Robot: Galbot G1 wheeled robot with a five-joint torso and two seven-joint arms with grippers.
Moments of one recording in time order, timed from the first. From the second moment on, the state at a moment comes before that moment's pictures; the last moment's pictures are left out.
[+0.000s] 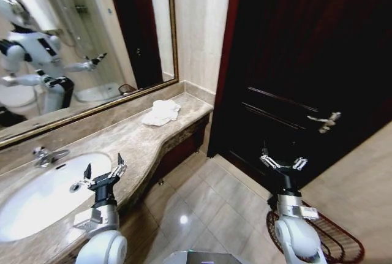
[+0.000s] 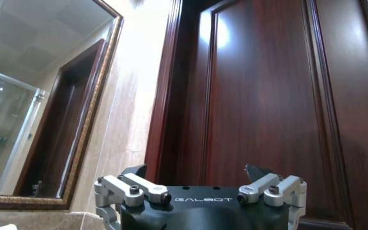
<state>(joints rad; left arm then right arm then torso) 1.79 -1.61 -0.70 -2.37 -0.13 -0.06 -0.29 -1.57 1.44 0.70 2.12 0.10 0.42 0.02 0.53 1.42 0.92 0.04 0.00</state>
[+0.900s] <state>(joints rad) 1.72 -1.56 -0.69 -2.32 -0.20 0.12 -0.21 -1.60 1.45 0.69 2.08 0.08 0.55 -0.01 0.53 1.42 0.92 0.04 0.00</state>
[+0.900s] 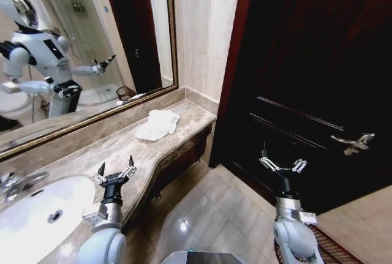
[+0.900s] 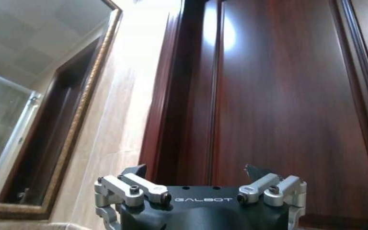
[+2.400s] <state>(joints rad) 0.88 -1.32 -0.51 -1.57 -0.52 0.35 -0.35 -1.62 1.42 0.72 1.97 -0.01 0.55 0.02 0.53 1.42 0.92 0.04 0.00</state>
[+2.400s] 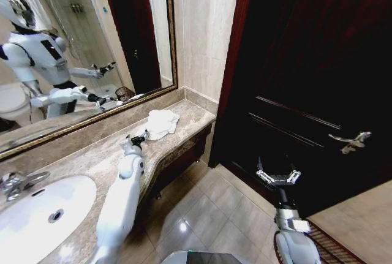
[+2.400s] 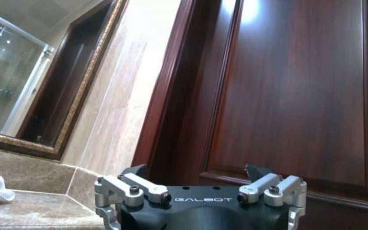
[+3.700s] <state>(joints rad) 0.86 -1.24 -0.46 -1.50 -0.55 0.32 -0.29 -1.63 1.46 0.70 1.96 -0.03 0.58 0.03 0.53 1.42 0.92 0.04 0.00</state>
